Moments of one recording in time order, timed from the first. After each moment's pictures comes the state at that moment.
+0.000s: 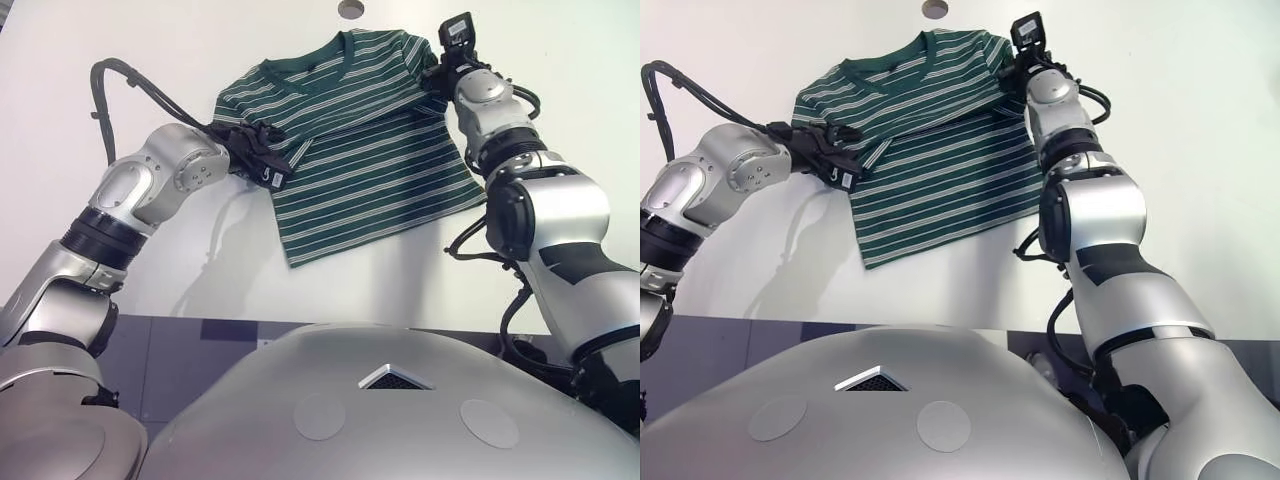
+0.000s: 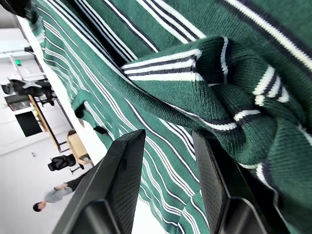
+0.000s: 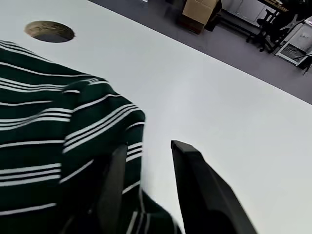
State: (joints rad) left arm -0.37 0.79 -0.61 0.10 0.71 -0.31 -0.66; right arm -0.91 -0.16 -0.03 1.35 -0.16 -0.03 0.13
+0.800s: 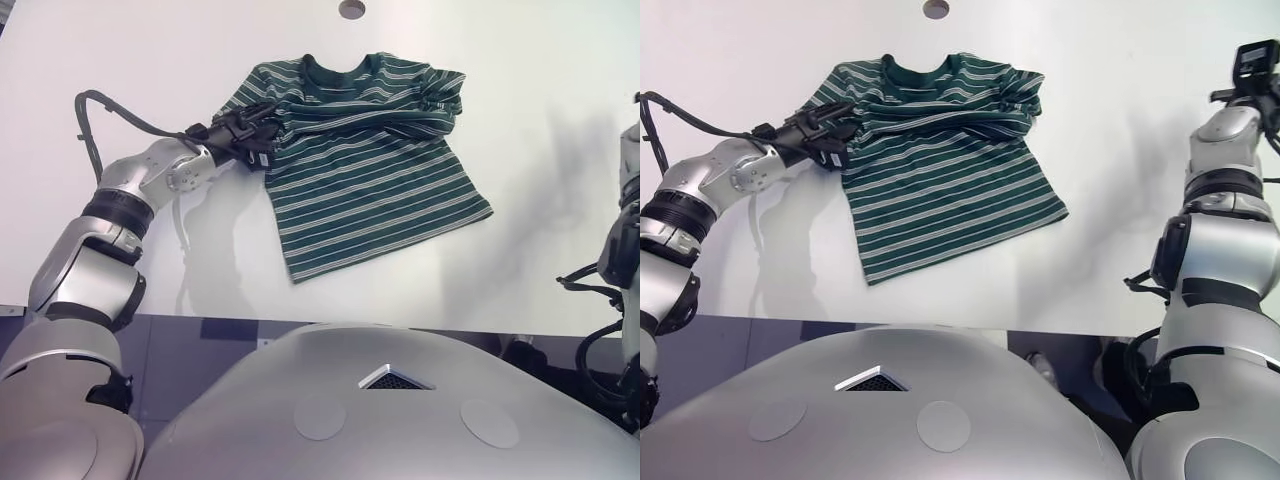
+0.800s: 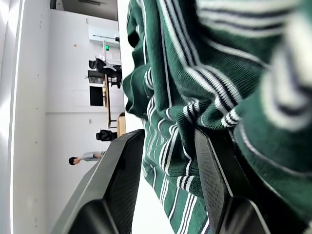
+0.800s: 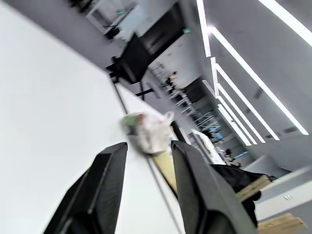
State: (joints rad) left arm -0.53 0.65 -0.67 0.84 0.71 -0.69 0.06; right arm -0.72 -0.70 -0.04 1.32 -0.27 -0.09 -0.43
